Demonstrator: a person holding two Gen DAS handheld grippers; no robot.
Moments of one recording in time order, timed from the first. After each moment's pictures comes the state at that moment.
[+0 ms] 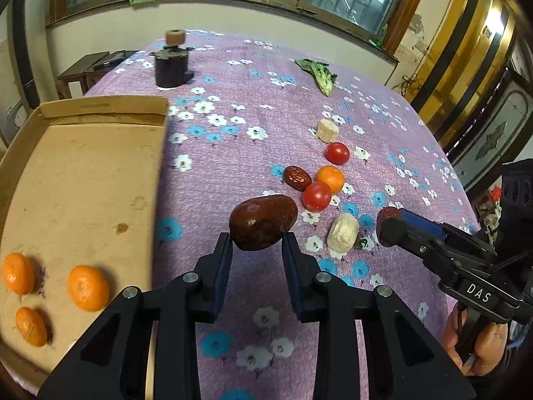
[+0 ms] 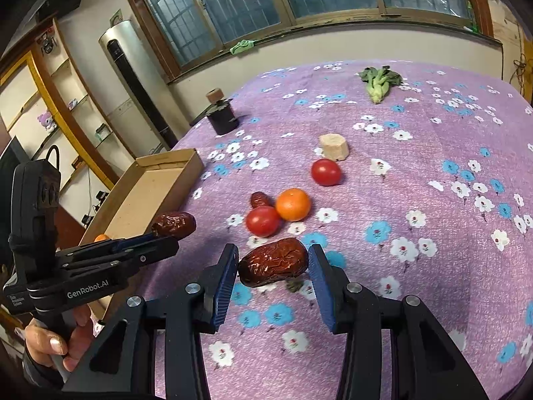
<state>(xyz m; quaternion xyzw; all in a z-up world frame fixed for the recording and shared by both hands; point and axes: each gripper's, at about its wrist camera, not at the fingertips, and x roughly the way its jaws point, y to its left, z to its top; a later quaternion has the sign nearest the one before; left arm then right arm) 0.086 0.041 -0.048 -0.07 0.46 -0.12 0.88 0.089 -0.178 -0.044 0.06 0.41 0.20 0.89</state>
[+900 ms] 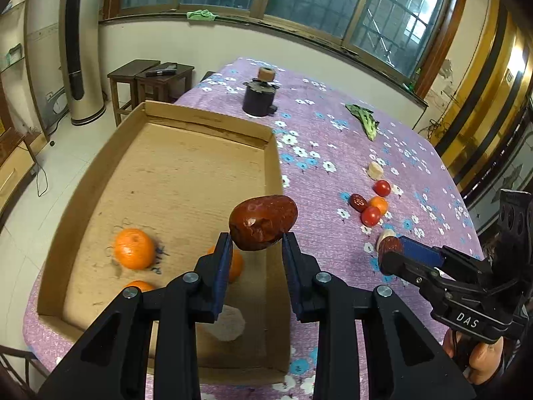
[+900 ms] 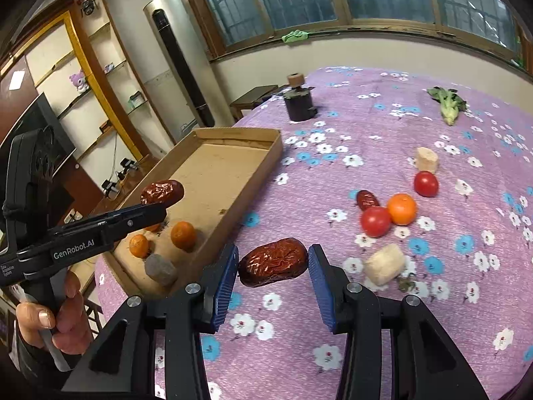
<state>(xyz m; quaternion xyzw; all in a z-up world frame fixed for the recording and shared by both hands) 0.041 0.137 -0.022 -0.12 0.41 -0.04 0.90 0.062 -0.081 -0.032 0.00 0.41 0.27 0.87</state>
